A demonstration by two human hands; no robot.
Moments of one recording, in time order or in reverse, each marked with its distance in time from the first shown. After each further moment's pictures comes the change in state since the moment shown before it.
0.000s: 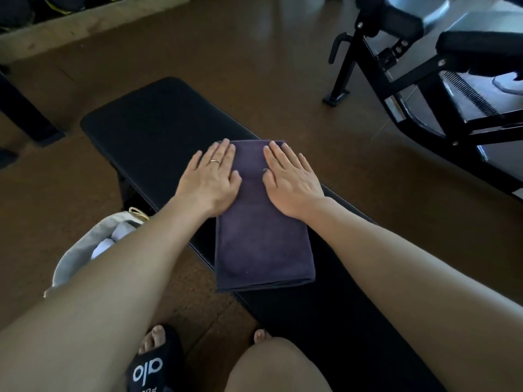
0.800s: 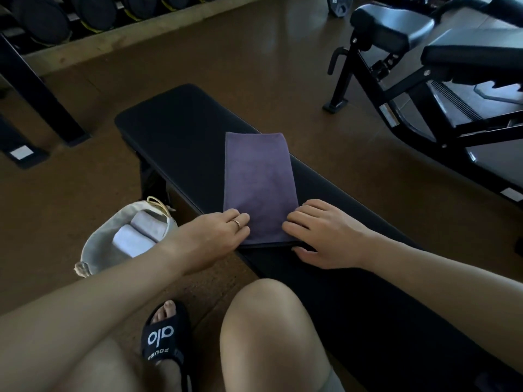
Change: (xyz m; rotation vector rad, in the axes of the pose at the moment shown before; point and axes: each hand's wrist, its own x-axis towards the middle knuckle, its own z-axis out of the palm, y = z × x) left_hand -0.162 0.001 0.003 0.481 0.109 0.783; right_hand -0.168 0.027 -0.024 -0.317 0.017 -0.680
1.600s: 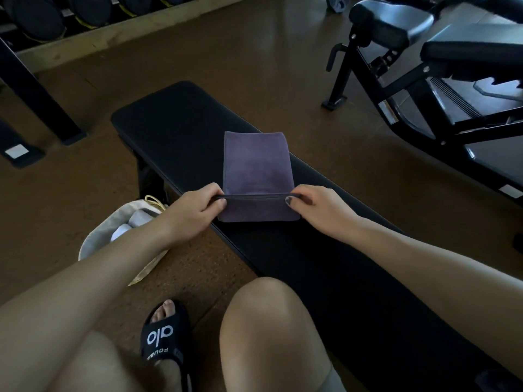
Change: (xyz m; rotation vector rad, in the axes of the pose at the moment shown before) left_hand 0.000 -0.036 -0.003 -1.070 0.175 -0.621; right_hand 0.032 0.012 -0.005 0.802 0.120 0.690
